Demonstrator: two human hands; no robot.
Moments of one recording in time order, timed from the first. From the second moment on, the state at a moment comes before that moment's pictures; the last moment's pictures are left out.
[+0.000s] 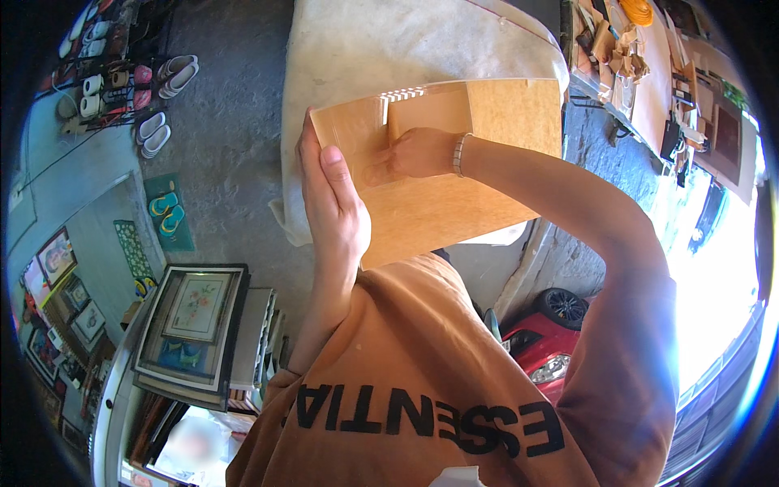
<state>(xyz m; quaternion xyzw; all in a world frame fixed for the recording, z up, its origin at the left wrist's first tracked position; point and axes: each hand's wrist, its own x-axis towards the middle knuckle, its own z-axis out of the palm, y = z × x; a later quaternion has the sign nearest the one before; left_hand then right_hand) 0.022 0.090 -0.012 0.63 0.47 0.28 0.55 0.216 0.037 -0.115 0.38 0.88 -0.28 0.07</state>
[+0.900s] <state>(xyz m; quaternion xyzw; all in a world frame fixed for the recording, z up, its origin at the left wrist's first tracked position) 0.027 0.084 -0.016 0.59 0.45 0.31 0.59 0.263 0.029 -0.029 0.53 0.77 -0.32 0.17</state>
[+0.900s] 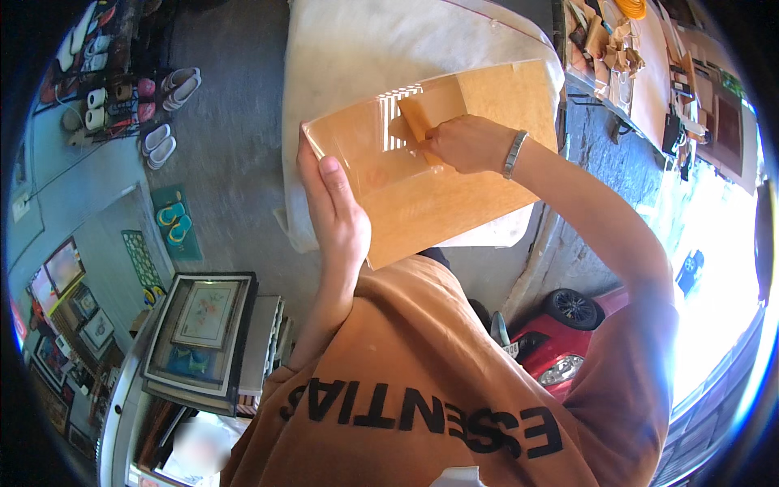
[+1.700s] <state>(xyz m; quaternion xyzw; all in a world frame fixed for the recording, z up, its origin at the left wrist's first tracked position) 0.082 0.174 -0.013 0.40 0.27 -0.17 0.86 0.185 -0.098 0.014 0.64 -0.09 -0.37 -0.67</state>
